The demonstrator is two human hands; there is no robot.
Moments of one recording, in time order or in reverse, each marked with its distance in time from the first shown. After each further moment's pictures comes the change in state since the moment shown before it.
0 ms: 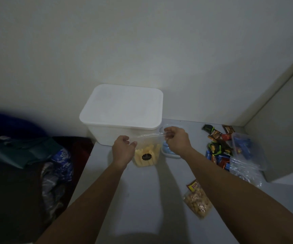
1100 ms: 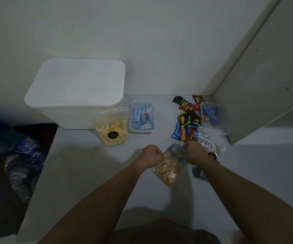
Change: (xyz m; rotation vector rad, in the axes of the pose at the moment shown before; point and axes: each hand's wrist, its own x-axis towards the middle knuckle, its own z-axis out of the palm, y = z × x) left_hand -0.109 -0.023 0.151 0.478 -0.731 0.015; right_hand -0.065 0.171 -0.104 -0.665 -0.103 0.317
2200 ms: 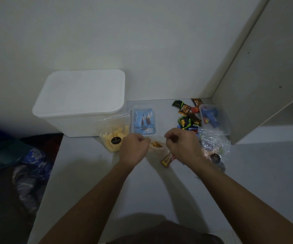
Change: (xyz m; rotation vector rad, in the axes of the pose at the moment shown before) left_hand -0.041 0.011 -0.061 -0.060 0.463 0.188; right_hand -0.069 -0.073 -0.049 0.377 0.363 -0.388
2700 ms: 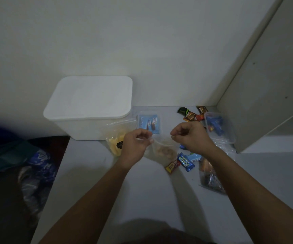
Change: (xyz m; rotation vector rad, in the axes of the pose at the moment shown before) left_hand 0.006 0.007 -0.020 -0.306 0.028 0.156; right_hand 0.036 -0.003 -0.028 0.269 -0.168 -0.009
